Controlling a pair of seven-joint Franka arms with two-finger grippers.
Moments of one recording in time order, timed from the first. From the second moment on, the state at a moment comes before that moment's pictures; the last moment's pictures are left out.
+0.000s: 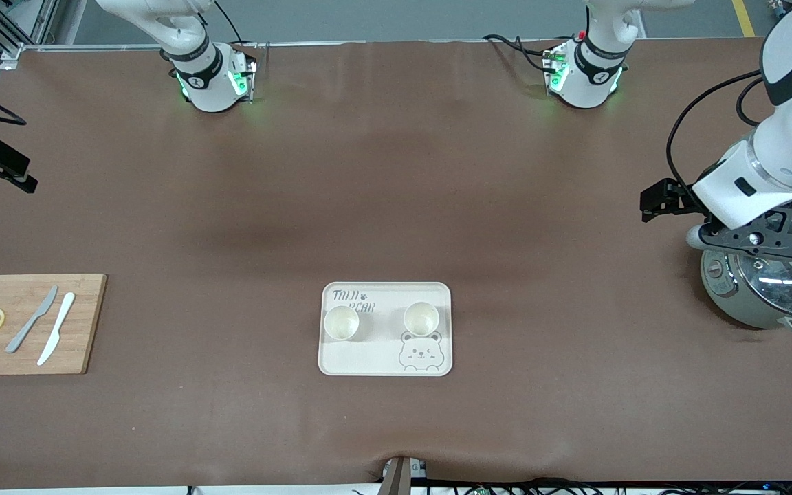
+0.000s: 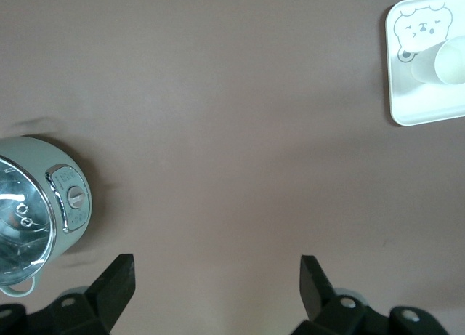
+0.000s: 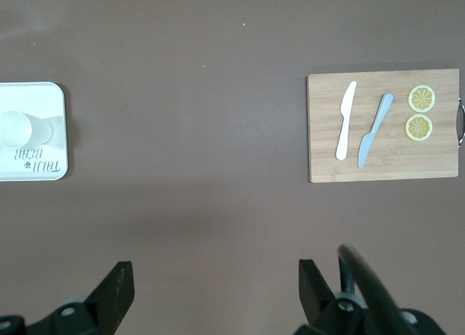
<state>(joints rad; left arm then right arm) -0.07 0.21 -0.12 -1.38 0.03 1.53 0.00 -0.01 0.01 -0.05 -1.48 0.01 1.55 -0.03</state>
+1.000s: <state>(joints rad) -0.25 0.41 -0.13 -1.33 0.01 1.68 -0.30 -0.03 0.04 -0.05 -1.48 0.01 1.58 -0.03</state>
